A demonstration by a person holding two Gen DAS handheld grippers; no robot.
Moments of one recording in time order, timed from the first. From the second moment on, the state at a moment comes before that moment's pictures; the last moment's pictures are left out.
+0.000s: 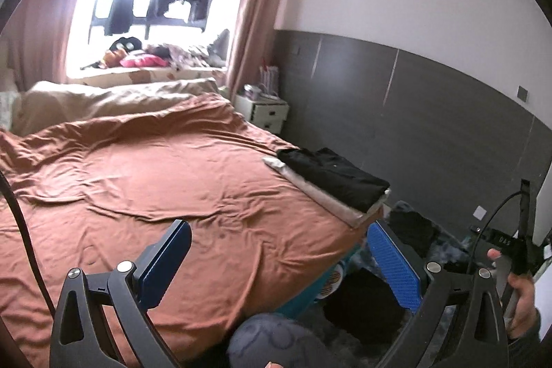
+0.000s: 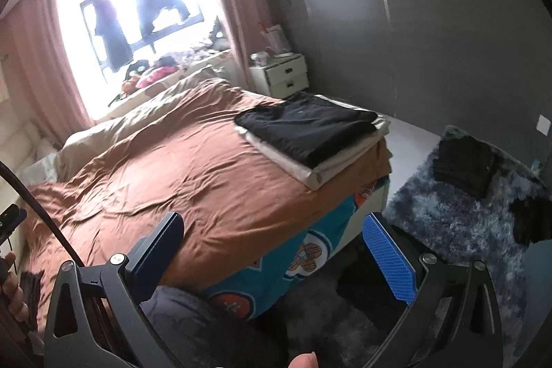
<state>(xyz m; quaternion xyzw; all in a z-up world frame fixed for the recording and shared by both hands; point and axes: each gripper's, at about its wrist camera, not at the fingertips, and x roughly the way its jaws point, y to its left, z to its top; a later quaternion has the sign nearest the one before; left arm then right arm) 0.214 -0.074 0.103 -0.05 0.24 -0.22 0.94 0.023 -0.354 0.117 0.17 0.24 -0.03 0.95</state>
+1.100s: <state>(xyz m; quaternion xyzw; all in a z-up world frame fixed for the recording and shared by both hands) -0.046 -0.038 0.051 -0.06 0.16 -0.09 0.98 -0.115 -0.309 0.062 0.10 0.20 0.05 0.97</state>
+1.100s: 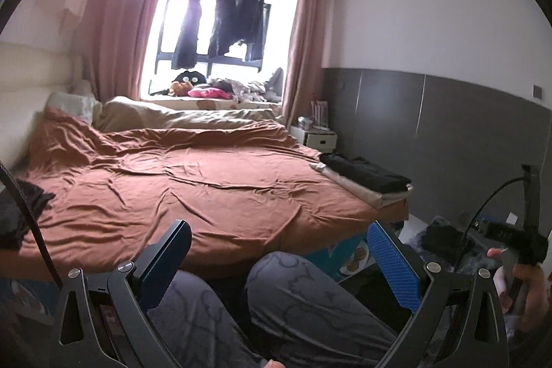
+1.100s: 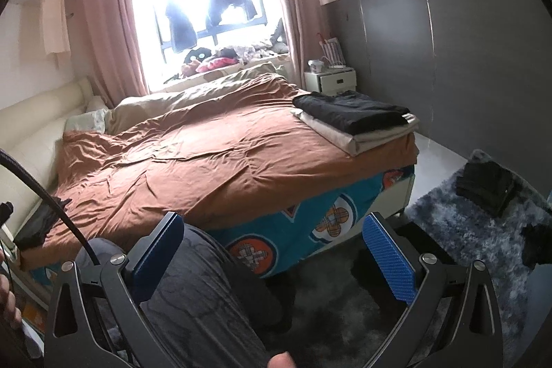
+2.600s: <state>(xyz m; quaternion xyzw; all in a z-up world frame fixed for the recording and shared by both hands) -0.070 -0.023 0.045 -0.06 0.14 -0.05 0.99 -0.113 -0.292 0.046 0.11 0.21 0.05 0.97</state>
